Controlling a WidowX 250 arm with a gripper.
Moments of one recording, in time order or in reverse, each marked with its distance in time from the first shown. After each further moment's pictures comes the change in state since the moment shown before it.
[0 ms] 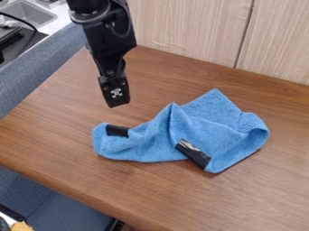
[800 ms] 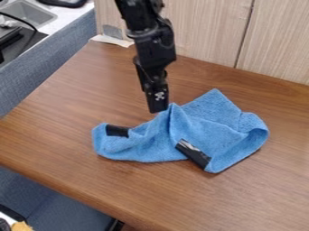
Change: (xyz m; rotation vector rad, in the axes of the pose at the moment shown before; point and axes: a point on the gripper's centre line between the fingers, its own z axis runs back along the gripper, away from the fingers) arm 0.048 0.016 -0.074 -0.204 0.023 -0.020
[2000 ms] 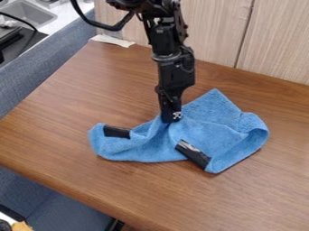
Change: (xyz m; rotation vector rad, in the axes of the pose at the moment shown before) arm 0.014 -0.007 -0.038 -0.082 0.063 -0.063
